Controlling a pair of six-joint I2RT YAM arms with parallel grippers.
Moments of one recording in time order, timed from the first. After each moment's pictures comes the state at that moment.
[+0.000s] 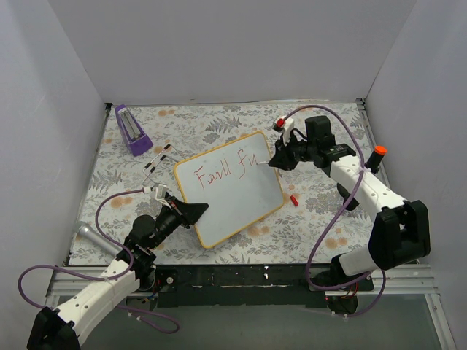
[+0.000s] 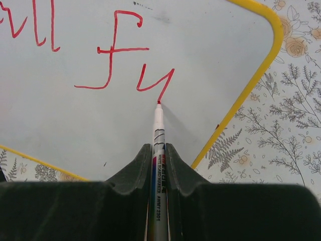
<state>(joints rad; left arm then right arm) -0.58 0.43 0.02 0.45 0.17 -0.82 0.35 1.44 1.11 -0.36 -0.65 -0.29</state>
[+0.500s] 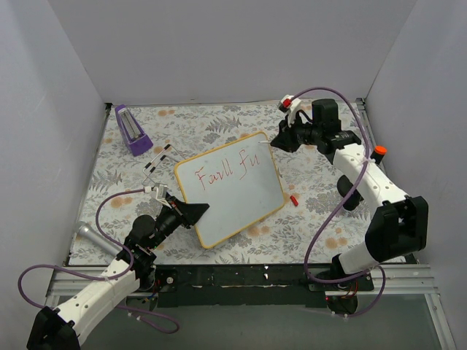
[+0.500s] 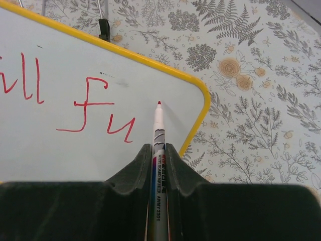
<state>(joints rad) -0.58 0.43 0.02 0.46 0.18 -0.81 0.31 1.48 1.27 -0.36 -0.64 -0.28</state>
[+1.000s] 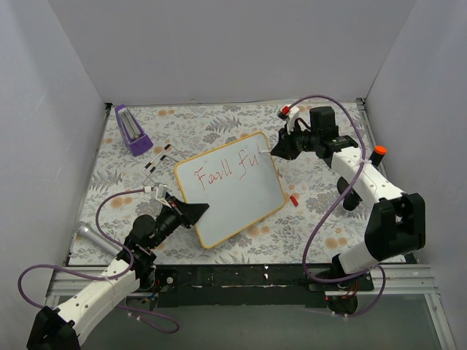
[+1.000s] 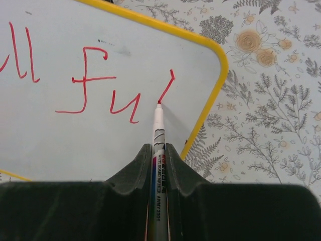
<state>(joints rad) -0.58 0.44 0.02 0.46 0.17 -0.82 0.31 1.52 1.23 -0.34 -0.66 -0.25</state>
